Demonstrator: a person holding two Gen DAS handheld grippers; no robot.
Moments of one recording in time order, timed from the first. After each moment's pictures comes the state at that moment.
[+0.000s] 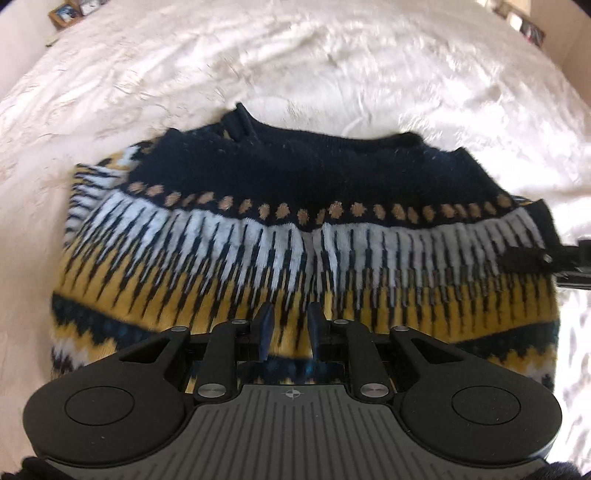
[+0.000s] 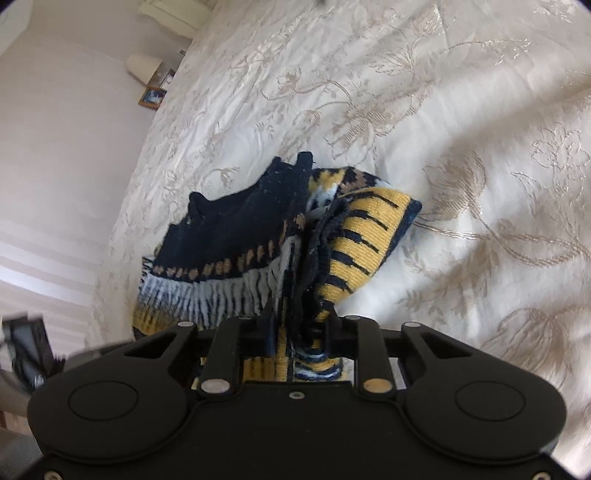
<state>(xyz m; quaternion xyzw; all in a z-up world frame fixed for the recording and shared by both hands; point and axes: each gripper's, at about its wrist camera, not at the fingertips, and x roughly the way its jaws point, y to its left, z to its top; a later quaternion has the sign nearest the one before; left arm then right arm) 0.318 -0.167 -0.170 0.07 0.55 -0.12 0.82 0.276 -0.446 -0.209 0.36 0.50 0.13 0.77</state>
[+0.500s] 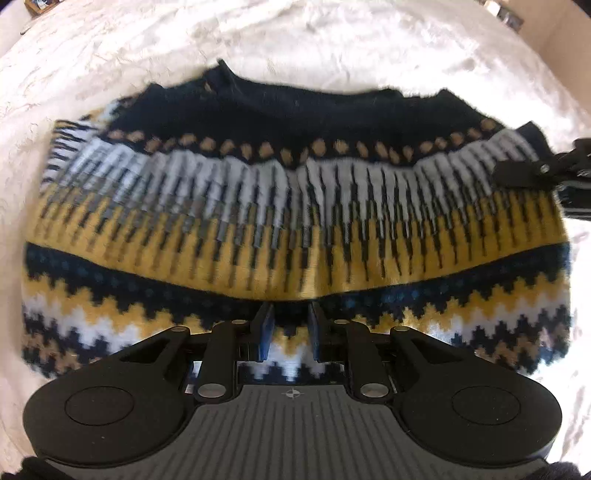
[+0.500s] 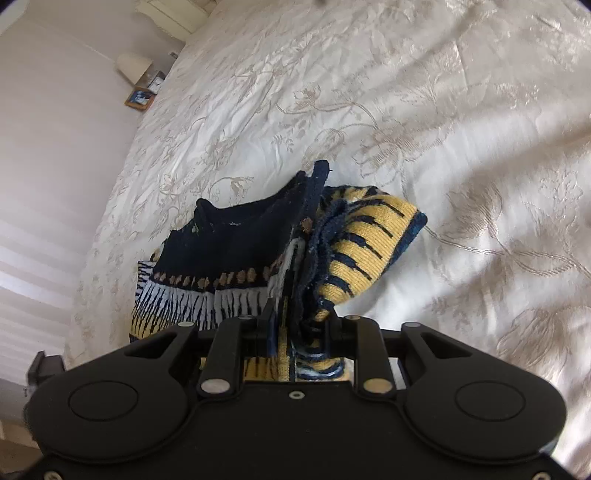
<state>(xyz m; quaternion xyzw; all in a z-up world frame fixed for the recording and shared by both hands) 0.301 -0.148 -0.191 0.06 0.57 -0.17 0.80 0.279 -0.414 -0.171 0.32 0.50 0.09 0.80</state>
